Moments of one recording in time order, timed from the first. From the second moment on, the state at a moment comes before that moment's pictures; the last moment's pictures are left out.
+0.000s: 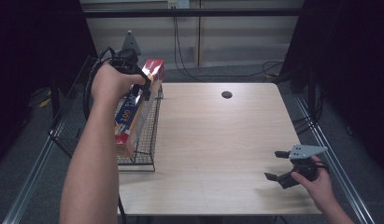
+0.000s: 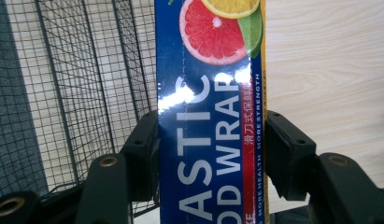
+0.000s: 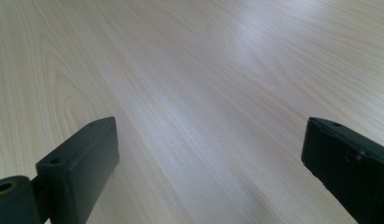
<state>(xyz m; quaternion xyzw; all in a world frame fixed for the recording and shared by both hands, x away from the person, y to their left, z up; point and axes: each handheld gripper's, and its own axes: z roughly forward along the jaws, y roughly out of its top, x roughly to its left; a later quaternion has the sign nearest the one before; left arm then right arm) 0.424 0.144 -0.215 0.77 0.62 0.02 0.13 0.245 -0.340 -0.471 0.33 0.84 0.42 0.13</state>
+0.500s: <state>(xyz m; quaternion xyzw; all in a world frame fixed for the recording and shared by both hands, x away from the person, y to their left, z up) 0.422 0.163 -0.212 0.76 0.63 0.03 0.13 0.245 -0.339 -0.471 0.33 0.84 0.42 0.13</state>
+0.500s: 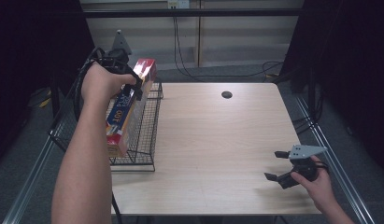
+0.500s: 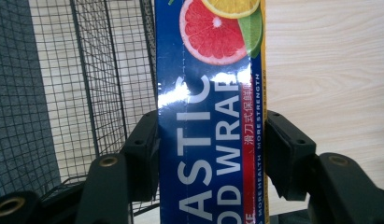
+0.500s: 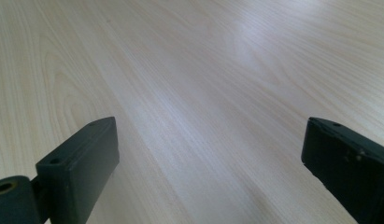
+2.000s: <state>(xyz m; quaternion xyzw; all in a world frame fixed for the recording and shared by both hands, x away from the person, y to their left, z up) 0.422 0.215 -0.211 0.73 0.67 0.04 0.13 0.246 -0.336 -0.473 0.33 0.83 0.43 0.13</state>
